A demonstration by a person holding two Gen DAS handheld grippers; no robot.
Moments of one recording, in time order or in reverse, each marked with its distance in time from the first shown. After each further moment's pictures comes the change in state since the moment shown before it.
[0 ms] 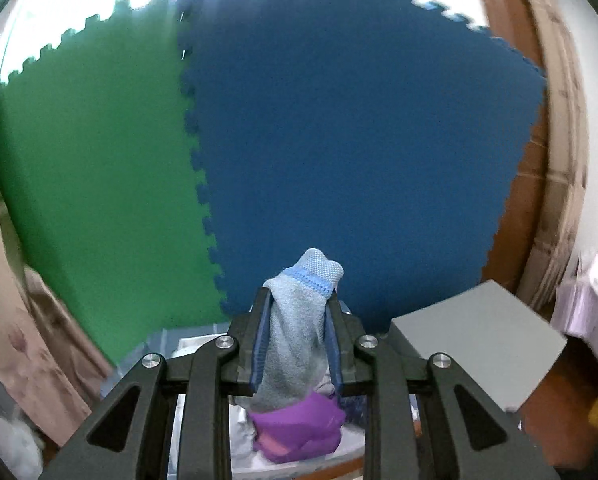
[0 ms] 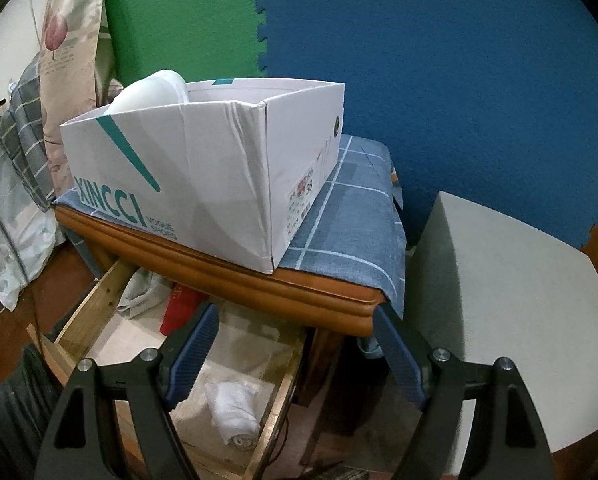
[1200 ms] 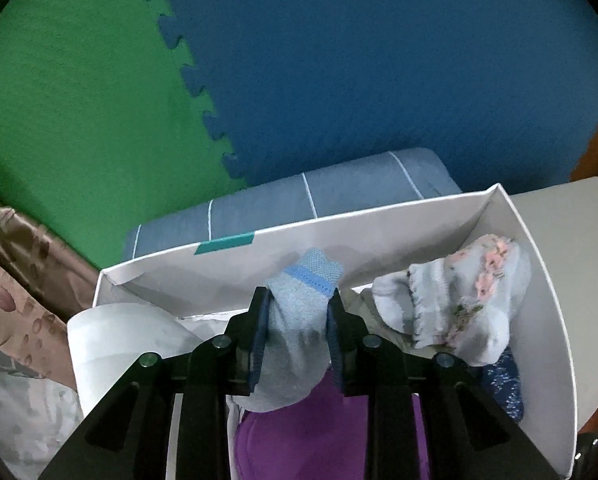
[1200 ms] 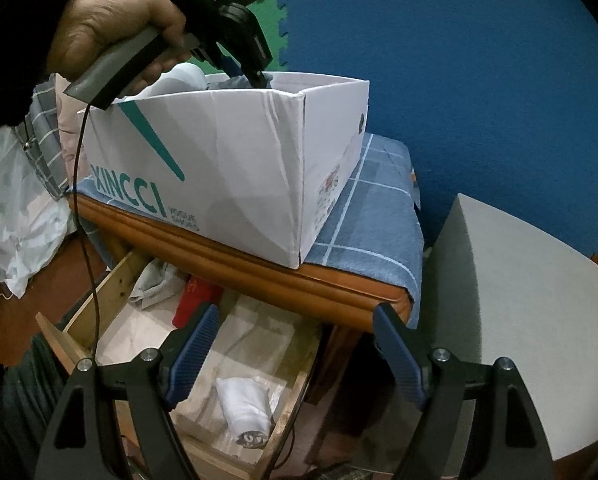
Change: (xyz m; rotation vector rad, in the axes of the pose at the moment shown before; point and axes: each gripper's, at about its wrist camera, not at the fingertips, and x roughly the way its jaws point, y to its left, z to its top) left arm 0.239 0.017 -0.089 0.071 0.580 0.213; right arm 0.003 0.010 -0.001 -0.043 0.014 0.046
